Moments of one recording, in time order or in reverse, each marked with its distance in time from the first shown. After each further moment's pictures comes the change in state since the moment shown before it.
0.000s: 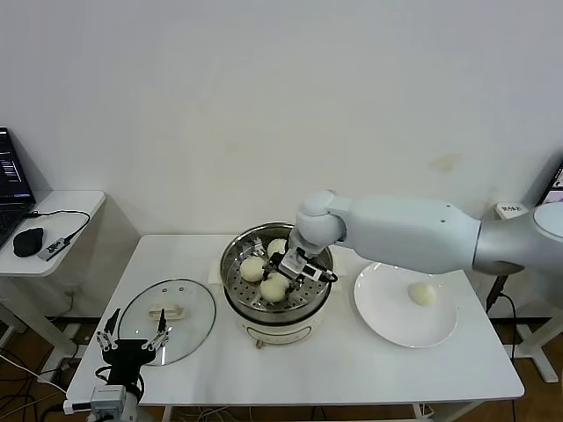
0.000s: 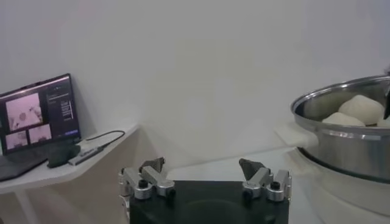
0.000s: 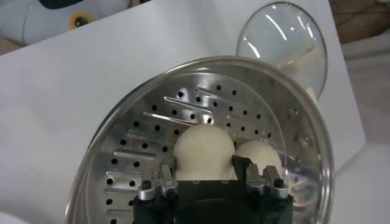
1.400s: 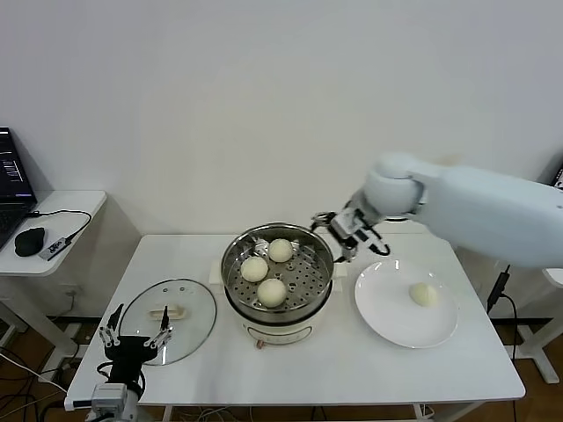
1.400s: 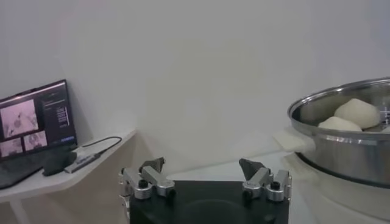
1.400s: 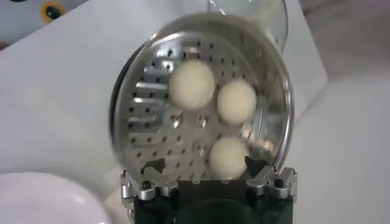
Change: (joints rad) left arm -0.003 0.041 0.014 -0.014 -0.003 0.001 0.003; right arm 0.107 -0.397 0.093 0.172 0.087 -0.291 -0.051
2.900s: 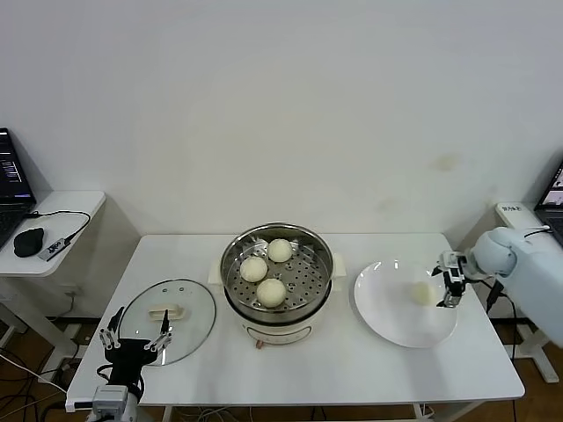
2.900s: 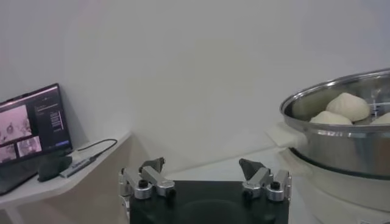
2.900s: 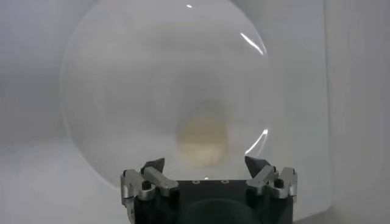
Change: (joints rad) left arm 0.011 0.008 -0.004 0.008 0.011 0.008 0.002; right arm -0.750 -0.109 0.669 -0.498 -0.297 -0.024 -0.043
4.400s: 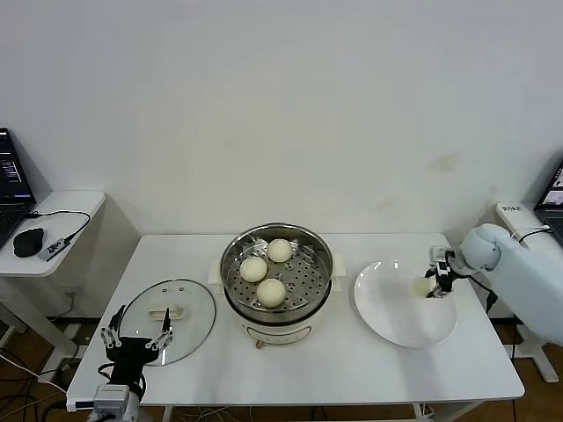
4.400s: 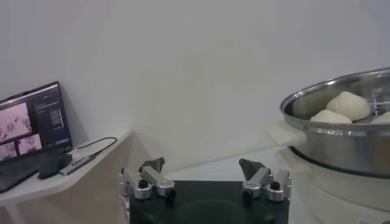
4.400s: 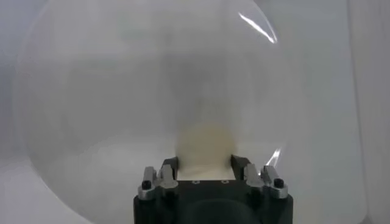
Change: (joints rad) left arm -0.003 -0.008 0.007 -0.011 0.006 0.000 -0.001; right arm 0.075 0.044 -0.038 -0.040 0.035 -0.042 -0.008
